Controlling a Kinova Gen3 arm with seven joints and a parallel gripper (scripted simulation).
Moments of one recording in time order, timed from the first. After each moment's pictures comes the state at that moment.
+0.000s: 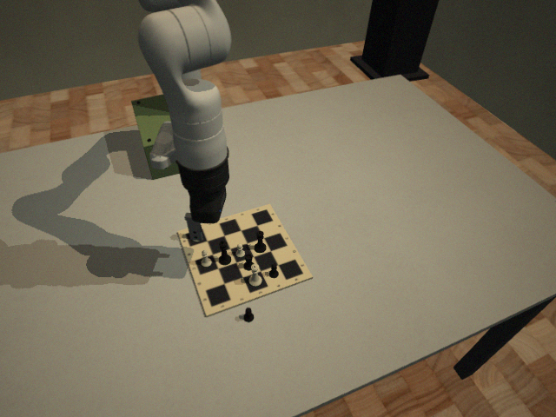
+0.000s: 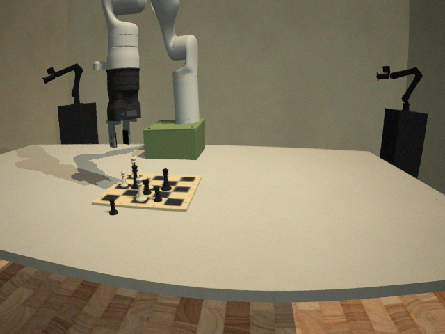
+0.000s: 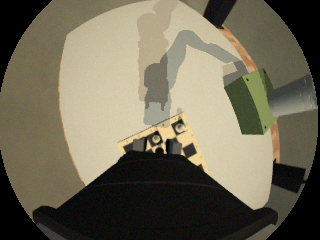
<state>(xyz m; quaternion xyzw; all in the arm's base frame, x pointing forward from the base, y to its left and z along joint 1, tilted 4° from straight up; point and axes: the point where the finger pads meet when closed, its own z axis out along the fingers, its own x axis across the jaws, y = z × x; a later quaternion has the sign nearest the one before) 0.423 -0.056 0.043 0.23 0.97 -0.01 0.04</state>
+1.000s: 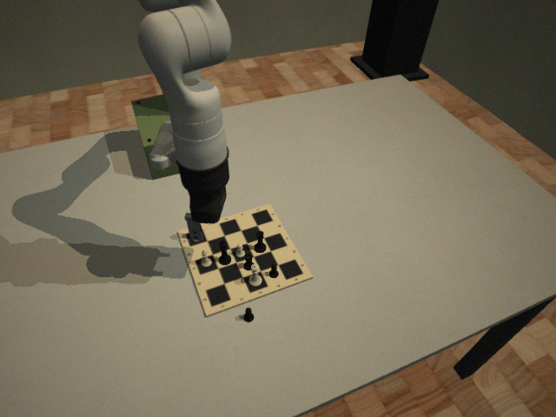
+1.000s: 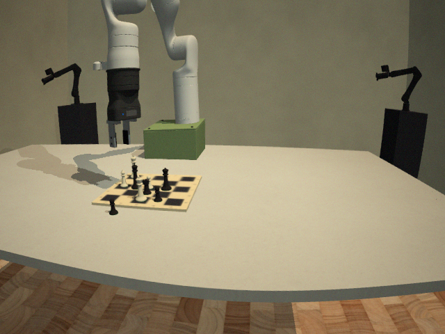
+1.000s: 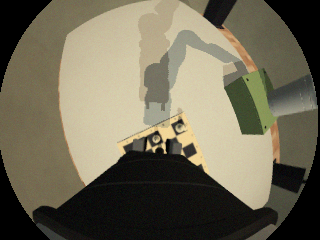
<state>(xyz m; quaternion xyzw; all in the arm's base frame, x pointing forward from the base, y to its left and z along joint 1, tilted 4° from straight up) 0.423 -0.056 0.043 0.23 0.97 -0.01 0.04</state>
